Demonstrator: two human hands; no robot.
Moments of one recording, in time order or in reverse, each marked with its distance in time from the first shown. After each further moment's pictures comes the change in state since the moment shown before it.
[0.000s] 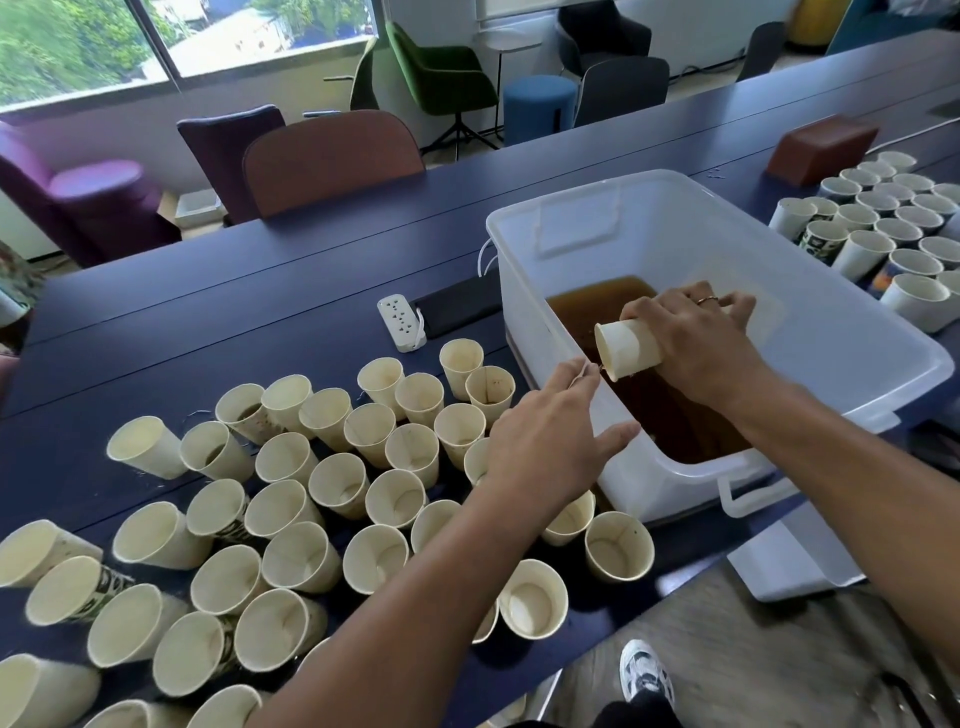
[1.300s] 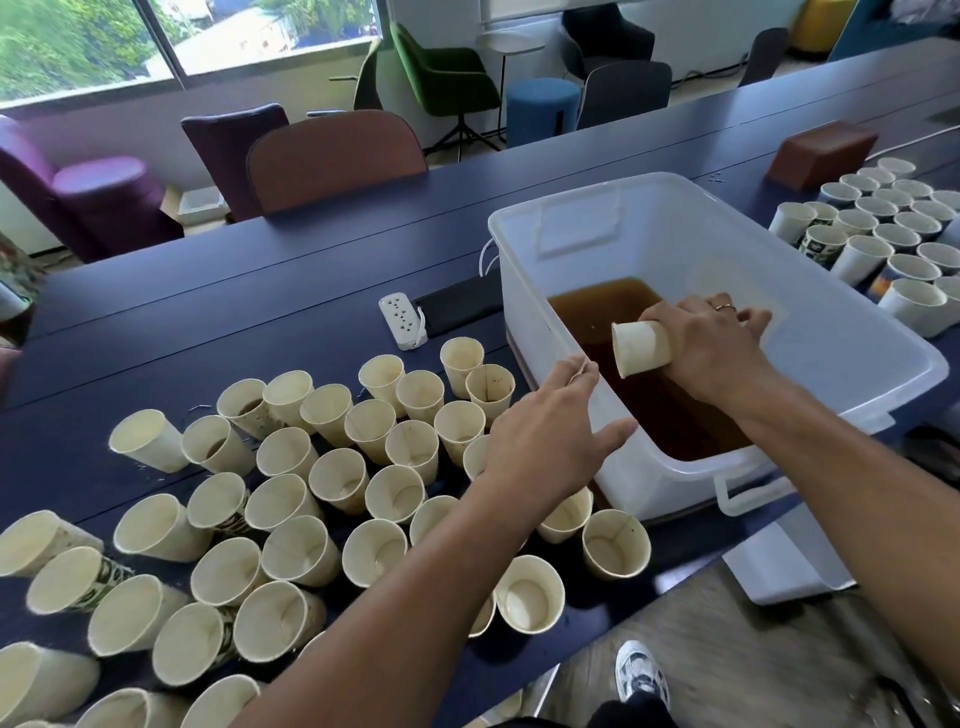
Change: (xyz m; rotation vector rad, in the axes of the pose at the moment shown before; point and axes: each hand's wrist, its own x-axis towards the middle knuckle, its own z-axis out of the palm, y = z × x) left_hand -0.002 0.002 -0.006 -0.062 -0.018 0.015; right_hand -0.001 0.005 -0.008 0.073 -0.122 0.197
